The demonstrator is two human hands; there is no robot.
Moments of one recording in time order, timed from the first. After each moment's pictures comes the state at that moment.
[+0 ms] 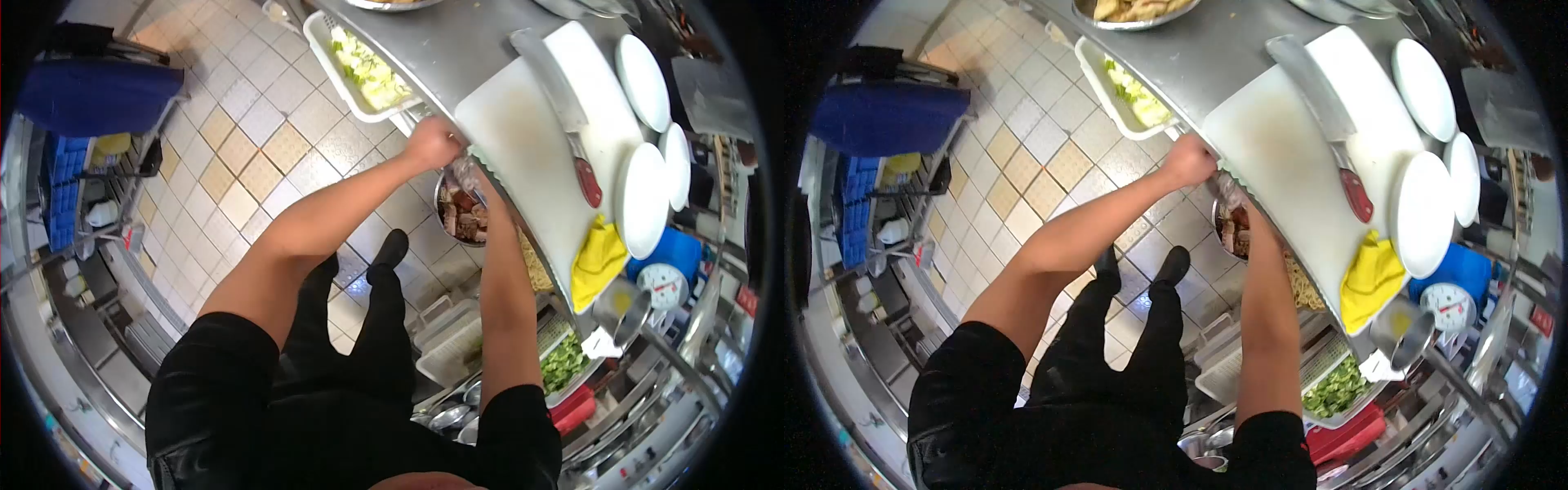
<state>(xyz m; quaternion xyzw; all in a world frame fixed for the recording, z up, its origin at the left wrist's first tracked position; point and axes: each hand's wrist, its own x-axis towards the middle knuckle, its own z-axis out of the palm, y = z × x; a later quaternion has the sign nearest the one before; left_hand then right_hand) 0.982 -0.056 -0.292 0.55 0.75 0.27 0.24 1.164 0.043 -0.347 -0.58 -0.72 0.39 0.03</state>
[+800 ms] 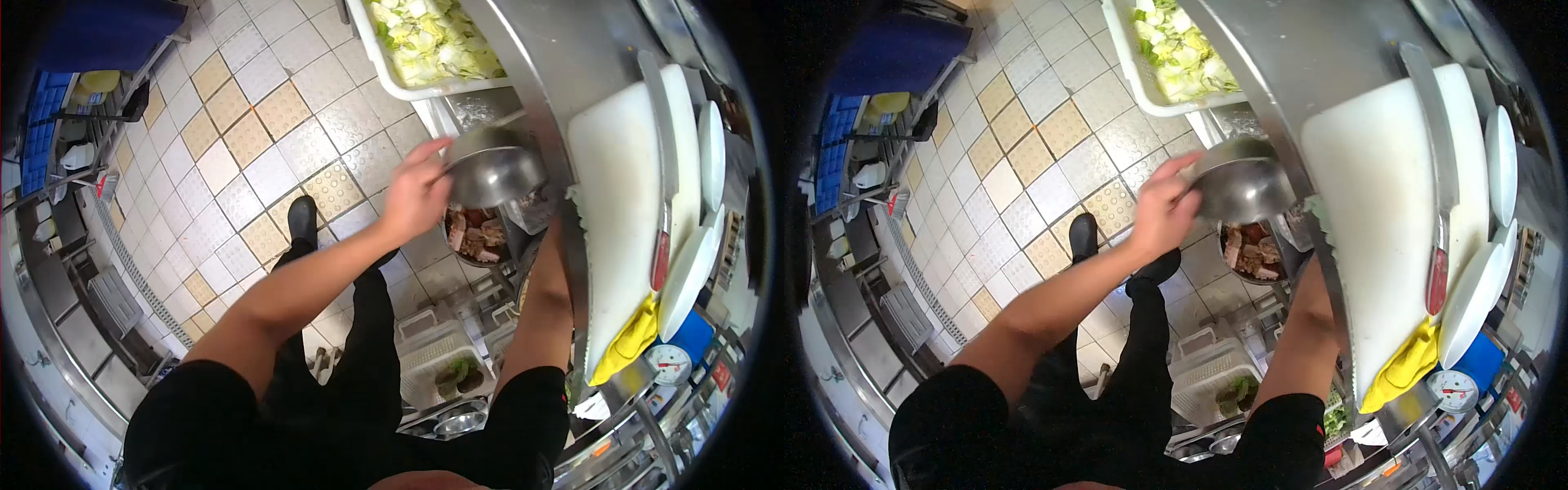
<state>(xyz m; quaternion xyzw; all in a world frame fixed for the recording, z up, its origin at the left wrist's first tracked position) 1.015 -0.158 -0.344 0.29 0.72 0.62 0.15 1.159 0.190 -0.459 -0.51 -0.83 0.24 0.04</state>
